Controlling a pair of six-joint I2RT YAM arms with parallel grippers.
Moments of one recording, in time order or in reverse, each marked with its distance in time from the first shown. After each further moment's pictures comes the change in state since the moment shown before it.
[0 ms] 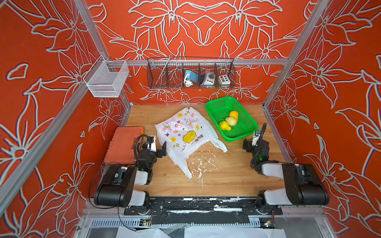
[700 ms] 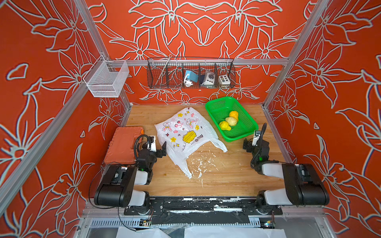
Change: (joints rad) left arm 0.000 0.000 0.000 0.000 0.000 0.000; right arm 0.000 0.000 0.000 0.000 0.010 0.000
